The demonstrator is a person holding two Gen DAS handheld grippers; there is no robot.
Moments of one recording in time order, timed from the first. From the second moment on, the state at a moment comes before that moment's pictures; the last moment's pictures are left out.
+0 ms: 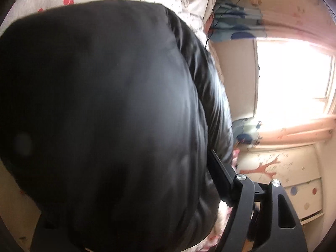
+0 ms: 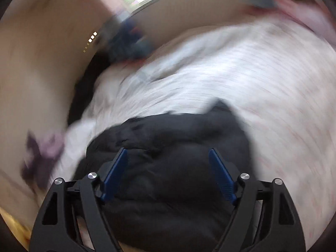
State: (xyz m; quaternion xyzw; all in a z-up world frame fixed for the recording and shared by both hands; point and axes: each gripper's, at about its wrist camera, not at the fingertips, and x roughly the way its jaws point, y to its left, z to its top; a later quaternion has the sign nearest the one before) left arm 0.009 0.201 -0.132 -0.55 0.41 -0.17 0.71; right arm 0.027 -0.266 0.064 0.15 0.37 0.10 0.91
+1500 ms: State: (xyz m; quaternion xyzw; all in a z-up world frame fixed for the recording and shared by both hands) left arm 0.008 0.185 -0.095 -0.54 0.38 -0.15 0.74; right arm 0.034 -0.102 -0.026 -0.09 0.47 0.08 0.88
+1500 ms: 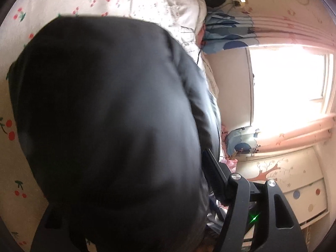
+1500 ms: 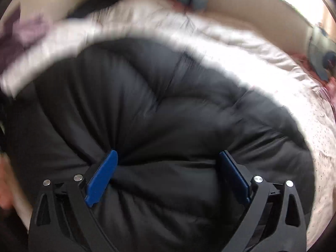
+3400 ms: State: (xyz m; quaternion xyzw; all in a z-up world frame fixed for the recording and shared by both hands) left arm -0.081 0.145 -0.038 -0.22 0.40 -0.15 0.88; right arm -0.177 -0.345 0.090 0.26 0.32 -0.09 0.91
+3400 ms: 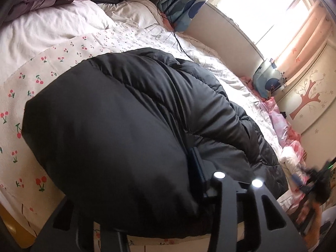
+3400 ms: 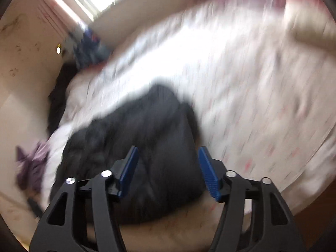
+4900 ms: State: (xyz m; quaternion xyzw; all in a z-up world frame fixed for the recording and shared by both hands) left arm -0.055 0.193 -0.103 -0.50 0.39 -0.14 0.76; right arm 0.043 -0.124 -0.037 -0.06 0.49 0.04 0.87
